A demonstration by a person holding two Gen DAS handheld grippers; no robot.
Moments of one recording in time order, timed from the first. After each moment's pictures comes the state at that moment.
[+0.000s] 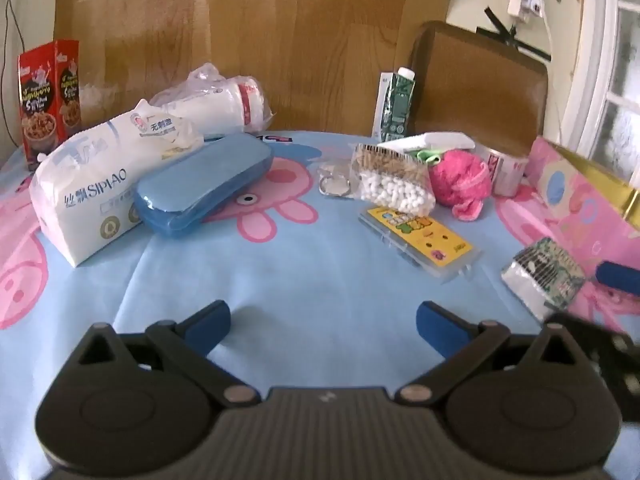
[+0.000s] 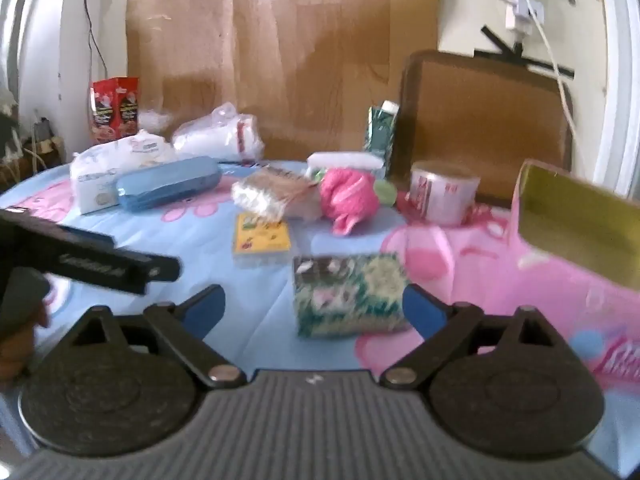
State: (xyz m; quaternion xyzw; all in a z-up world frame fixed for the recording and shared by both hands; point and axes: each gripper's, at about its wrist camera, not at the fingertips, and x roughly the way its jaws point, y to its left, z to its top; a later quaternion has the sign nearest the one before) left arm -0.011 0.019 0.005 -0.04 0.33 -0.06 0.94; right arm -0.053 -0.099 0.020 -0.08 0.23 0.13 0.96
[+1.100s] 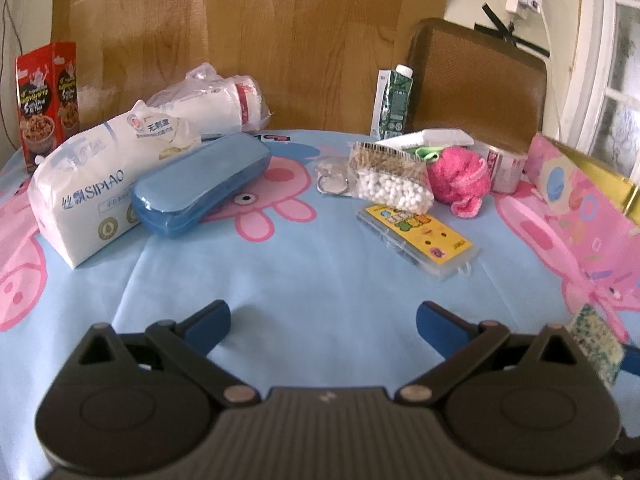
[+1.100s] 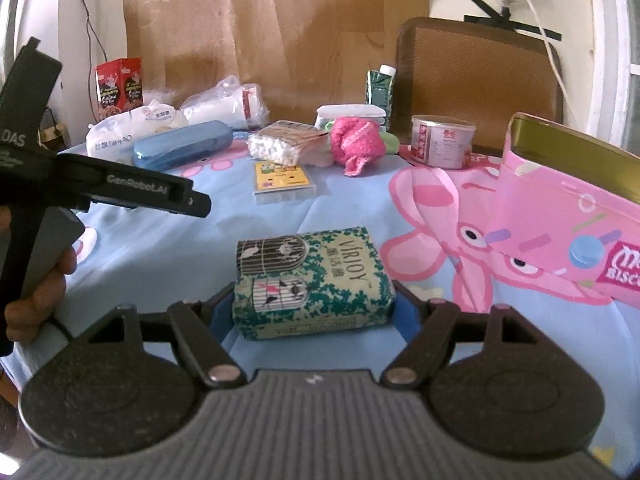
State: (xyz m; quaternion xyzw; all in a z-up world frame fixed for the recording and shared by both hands) left arm -0.012 0.017 0.001 -0.02 0.33 -0.06 0.94; right arm -0.086 -0.168 0.000 -0.03 0.26 0.13 0.96
